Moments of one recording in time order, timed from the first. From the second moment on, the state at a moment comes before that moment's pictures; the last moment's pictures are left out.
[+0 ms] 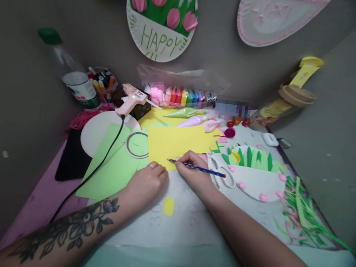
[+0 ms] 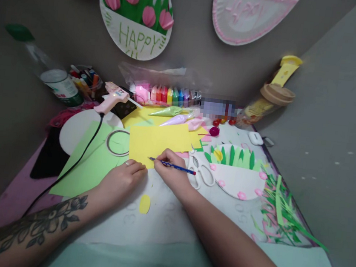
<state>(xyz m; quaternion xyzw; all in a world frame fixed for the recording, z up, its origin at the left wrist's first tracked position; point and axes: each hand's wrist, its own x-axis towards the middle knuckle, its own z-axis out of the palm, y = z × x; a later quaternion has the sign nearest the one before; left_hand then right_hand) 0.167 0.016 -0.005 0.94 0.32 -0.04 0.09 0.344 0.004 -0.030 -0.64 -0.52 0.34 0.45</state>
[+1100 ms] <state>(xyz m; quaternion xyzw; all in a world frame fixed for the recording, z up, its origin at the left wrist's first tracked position) 0.167 0.017 -0.006 0.94 0.32 -0.04 0.08 0.354 -0.004 -0.018 -0.64 -0.51 0.36 0.45</state>
